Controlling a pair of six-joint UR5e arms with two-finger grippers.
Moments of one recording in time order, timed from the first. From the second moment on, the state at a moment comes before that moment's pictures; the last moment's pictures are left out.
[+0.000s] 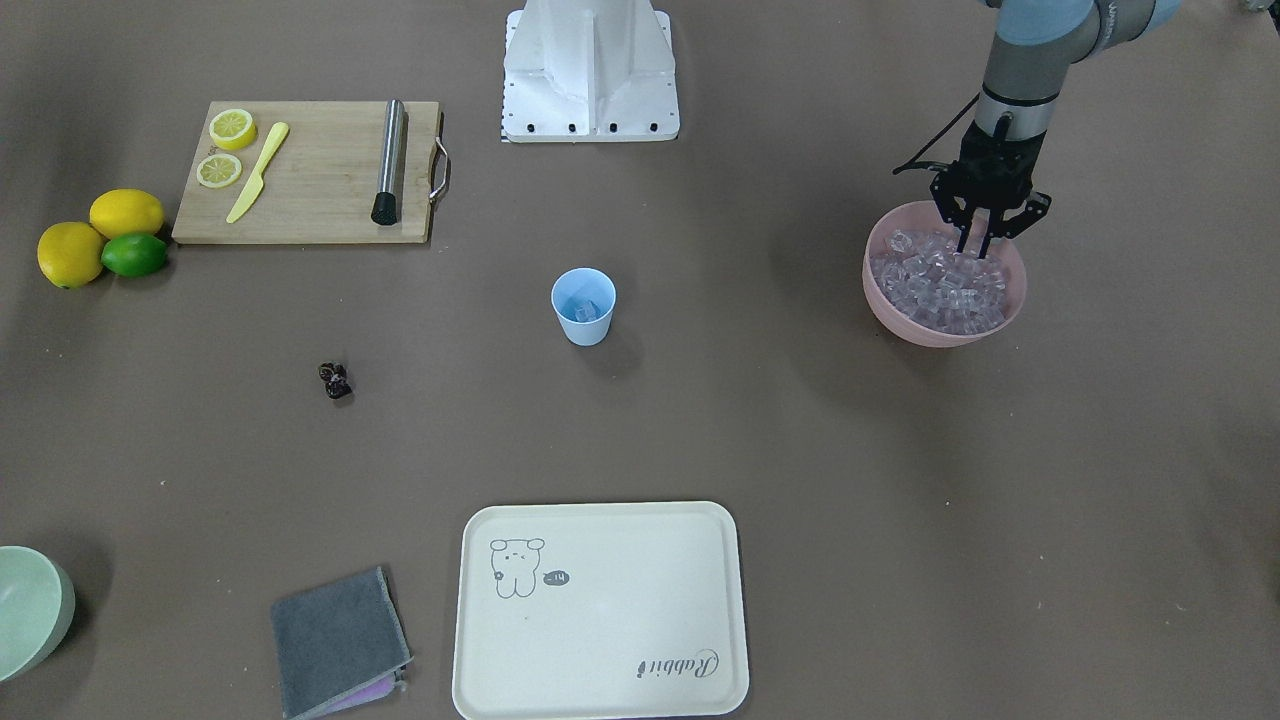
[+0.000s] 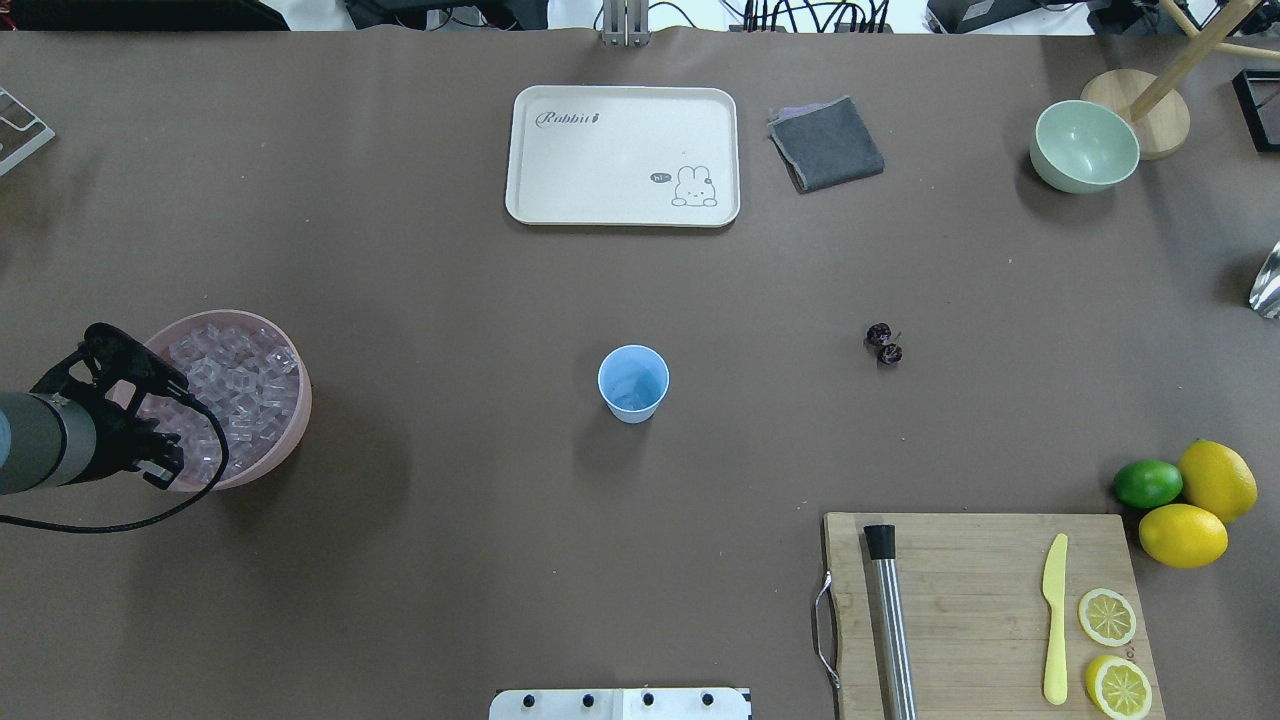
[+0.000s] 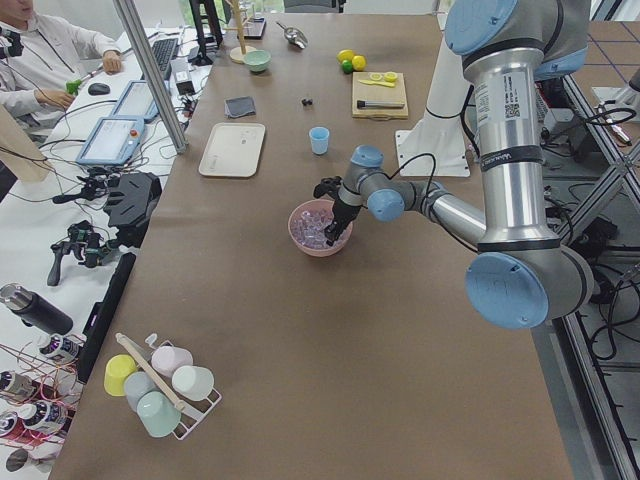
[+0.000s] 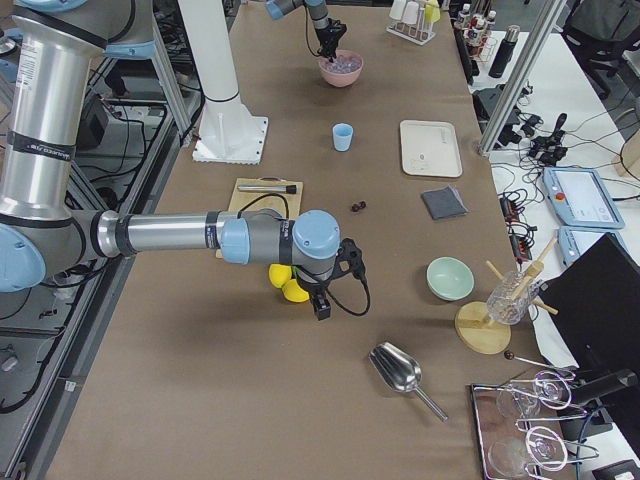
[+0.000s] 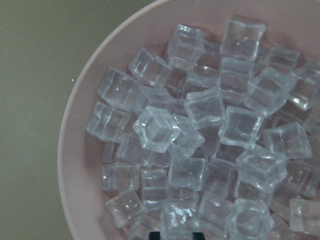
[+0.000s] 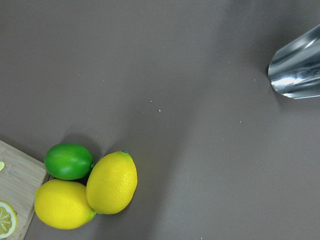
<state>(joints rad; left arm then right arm) -0.56 -1.38 -2.11 -1.92 -1.63 -0.55 1.52 -1.84 1.91 -1.64 2.47 -0.36</state>
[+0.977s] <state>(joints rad) -0.56 -1.94 -2.17 -1.32 -1.70 -0.67 1.52 -1.85 1.91 -1.64 2.47 -0.37</state>
